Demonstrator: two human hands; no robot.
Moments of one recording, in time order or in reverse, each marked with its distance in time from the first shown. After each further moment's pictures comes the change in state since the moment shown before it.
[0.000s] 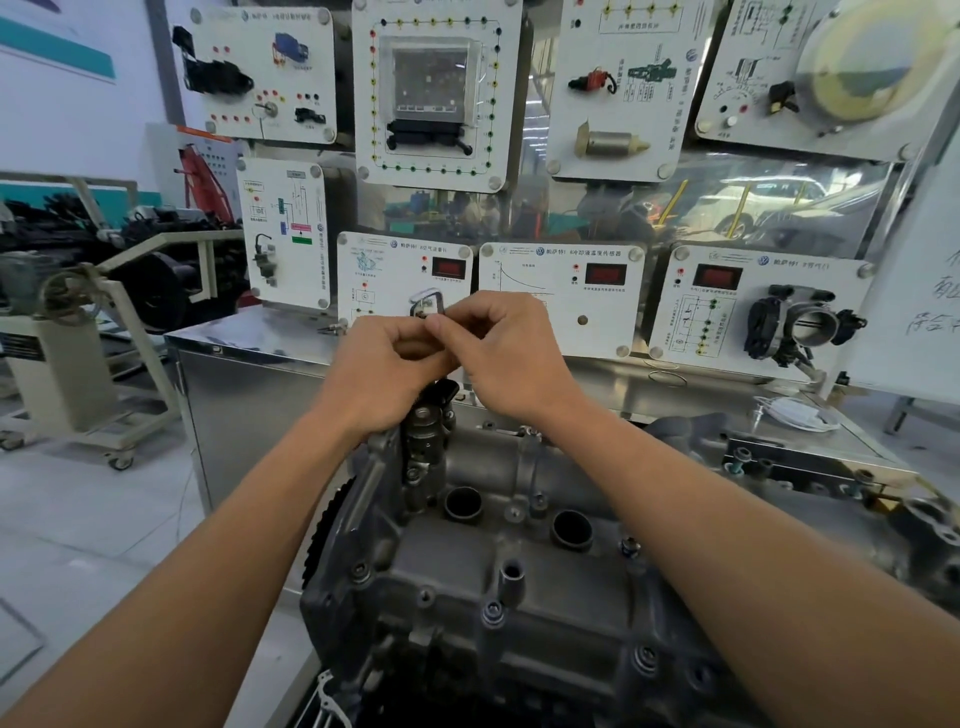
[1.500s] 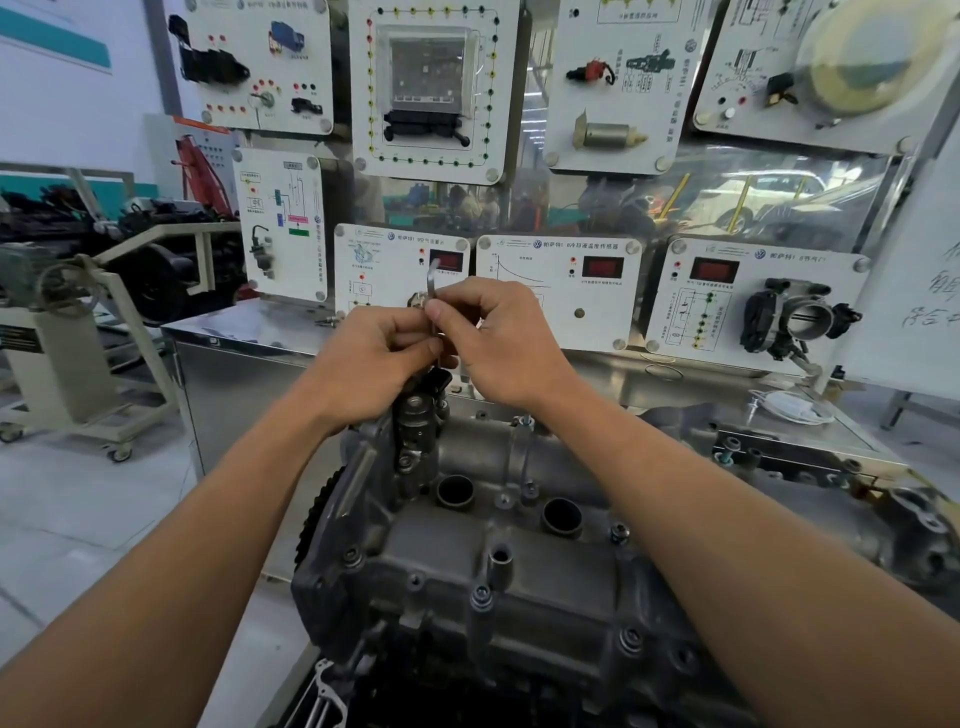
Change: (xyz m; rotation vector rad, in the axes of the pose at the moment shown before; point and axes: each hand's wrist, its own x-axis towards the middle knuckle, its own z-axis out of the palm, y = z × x) left_hand 0.002 -0.007 -0.008 0.012 -0.161 0.045; right_hand 0.002 0.003 -0.005 -0.011 -0.043 -0.052
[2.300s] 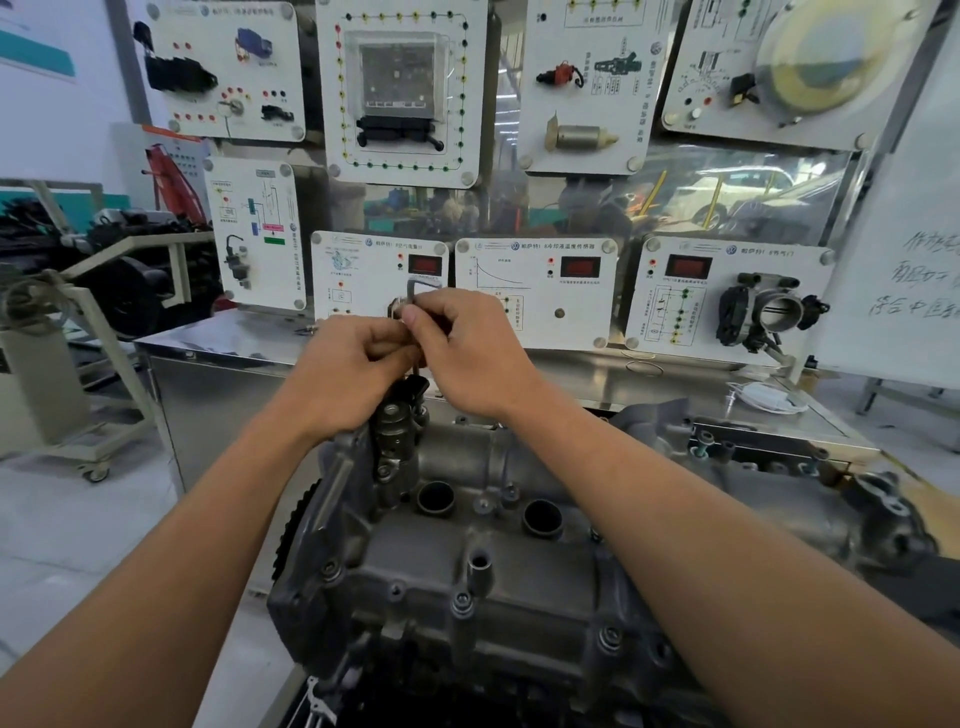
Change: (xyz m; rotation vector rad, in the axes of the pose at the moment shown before) left_hand -0.001 0.007 0.002 0.208 0.061 0.063; right_hand -0.001 -0.001 0.006 -0.099 -0.001 -0.025
